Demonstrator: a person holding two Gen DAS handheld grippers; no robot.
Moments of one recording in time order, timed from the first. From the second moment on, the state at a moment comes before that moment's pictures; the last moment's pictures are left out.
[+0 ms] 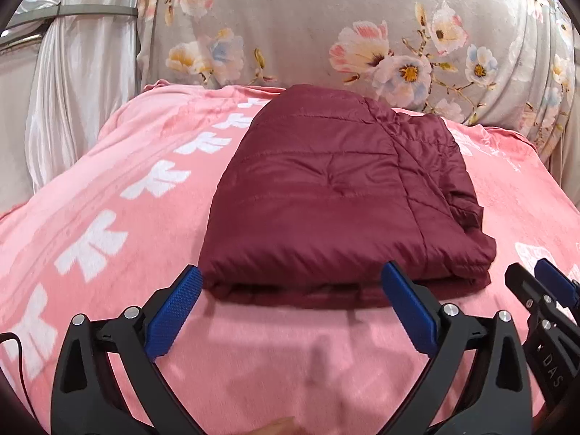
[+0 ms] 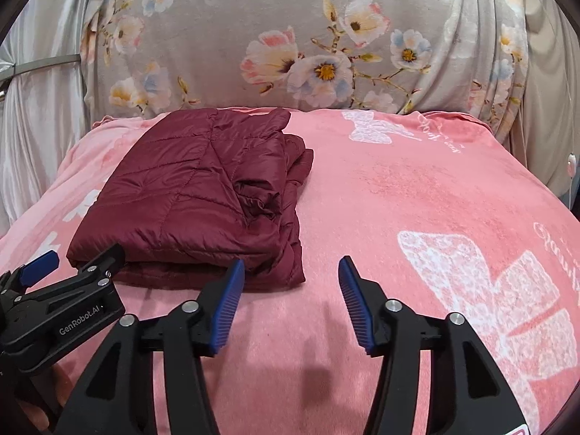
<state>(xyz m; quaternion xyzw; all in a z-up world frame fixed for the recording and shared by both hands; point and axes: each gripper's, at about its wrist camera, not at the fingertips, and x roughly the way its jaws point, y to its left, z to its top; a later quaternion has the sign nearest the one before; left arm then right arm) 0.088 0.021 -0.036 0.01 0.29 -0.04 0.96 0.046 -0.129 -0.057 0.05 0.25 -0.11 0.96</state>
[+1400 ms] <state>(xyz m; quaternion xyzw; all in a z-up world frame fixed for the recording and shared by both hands) 0.085 0.015 -0.042 0.03 0.28 -0.01 0.96 0.047 -0.120 -0.064 0.02 0.27 -0.10 0.96</state>
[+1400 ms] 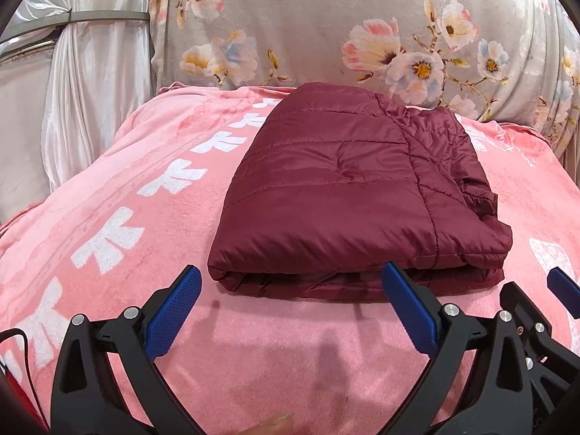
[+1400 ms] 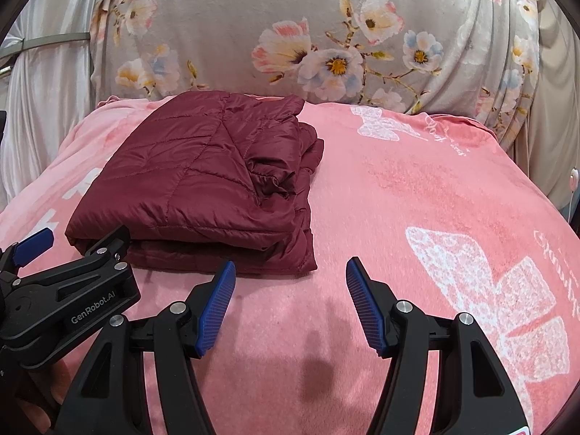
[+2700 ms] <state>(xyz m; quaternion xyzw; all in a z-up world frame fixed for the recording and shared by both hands) 0.080 0.011 -0.038 0.04 0.27 -0.01 0.96 0.047 -0.125 -0.064 0.02 0.27 -0.10 0.96</state>
